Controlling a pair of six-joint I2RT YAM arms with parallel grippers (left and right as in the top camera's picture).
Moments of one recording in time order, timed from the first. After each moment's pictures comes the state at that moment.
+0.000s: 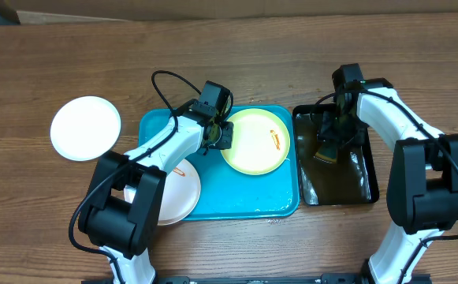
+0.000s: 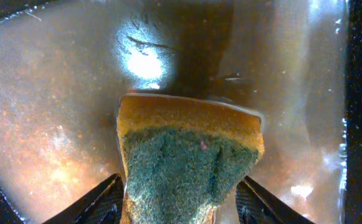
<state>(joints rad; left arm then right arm) -0.41 1.92 1.20 -0.51 0.03 -0.29 0.10 1.98 1.35 -0.92 0.00 0.33</state>
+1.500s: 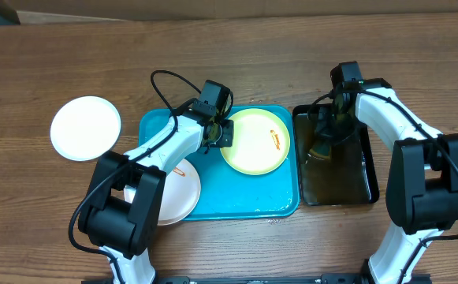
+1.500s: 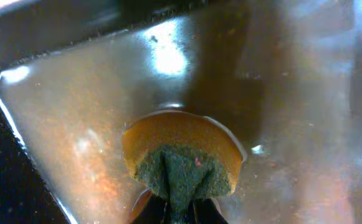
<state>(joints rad) -0.41 1.92 1.21 -0.50 0.04 -0.32 0.11 1.98 1.35 -0.86 -0.08 0.35</state>
